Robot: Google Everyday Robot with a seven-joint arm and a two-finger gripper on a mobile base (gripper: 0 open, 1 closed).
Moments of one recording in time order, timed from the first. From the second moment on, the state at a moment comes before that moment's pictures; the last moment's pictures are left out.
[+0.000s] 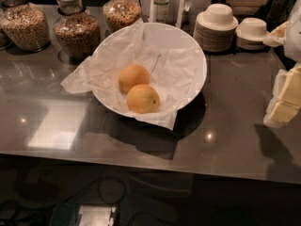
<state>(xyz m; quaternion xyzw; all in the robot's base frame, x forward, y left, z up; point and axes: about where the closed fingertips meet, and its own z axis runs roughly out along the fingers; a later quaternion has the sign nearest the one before) 0.438 -0.217 0.976 -0.60 0.78 -0.03 0.16</state>
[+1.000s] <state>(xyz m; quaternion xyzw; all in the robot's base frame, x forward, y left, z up) 0.471 -0.163 1.002 -0.66 0.70 0.07 0.26</state>
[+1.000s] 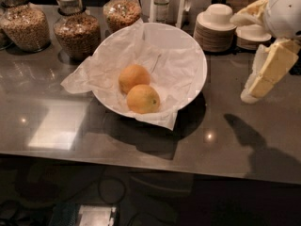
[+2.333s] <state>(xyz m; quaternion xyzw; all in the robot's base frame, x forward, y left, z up) 0.594 -0.013 1.060 -0.81 0.50 0.07 0.30</state>
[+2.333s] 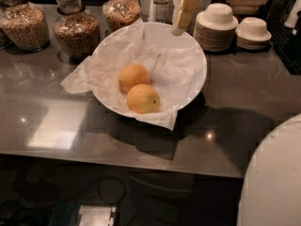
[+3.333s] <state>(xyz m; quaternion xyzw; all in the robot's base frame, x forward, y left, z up) 0.618 -0.067 0.964 -0.78 0.60 0.05 0.19</state>
